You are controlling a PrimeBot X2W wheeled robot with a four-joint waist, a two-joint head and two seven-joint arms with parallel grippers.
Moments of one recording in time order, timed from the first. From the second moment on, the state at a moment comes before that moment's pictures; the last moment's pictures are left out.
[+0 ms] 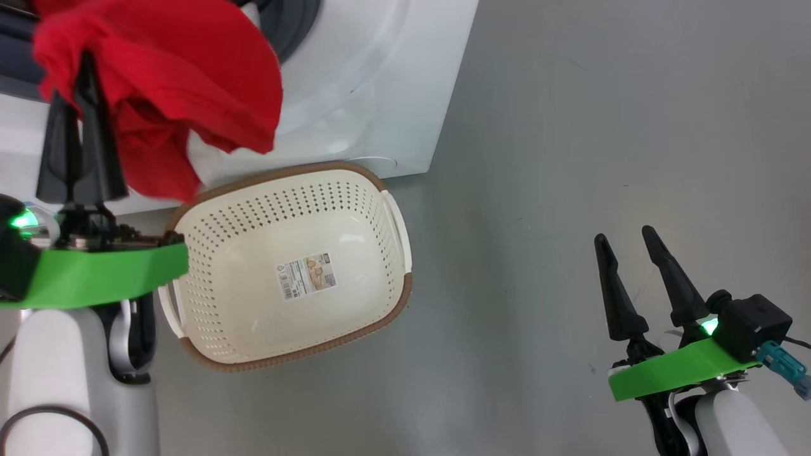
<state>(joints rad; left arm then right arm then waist) -0.56 0.03 0.13 0.06 -0.13 -0.11 -0.26 -0.15 -0.06 0.05 0.17 0.37 0.12 -0.26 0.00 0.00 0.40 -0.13</state>
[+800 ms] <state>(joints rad) -0.52 0.03 0.11 0.38 -0.13 -0.11 -0.26 -0.22 -0.05 0.05 0.15 0.37 0.12 -0.26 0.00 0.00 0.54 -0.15</state>
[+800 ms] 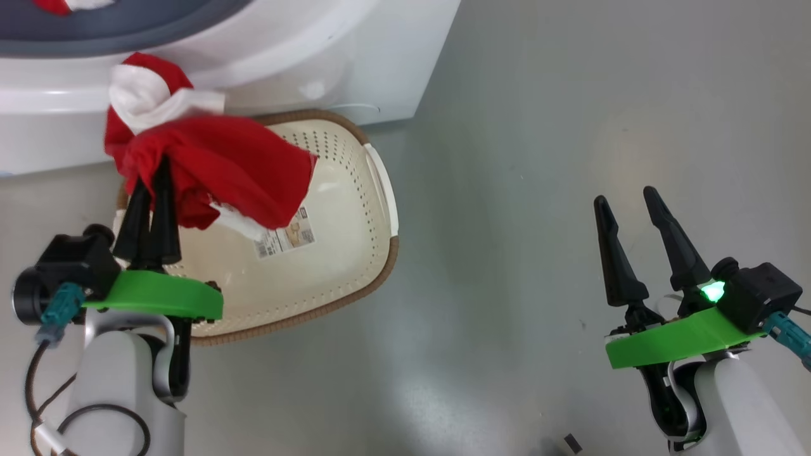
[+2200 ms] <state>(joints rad) -0.90 0.08 0.12 1.07 -0.03 -0.10 -0.26 -0.33 -0.05 0.11 0.11 0.41 0.12 -0.26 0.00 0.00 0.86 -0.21</state>
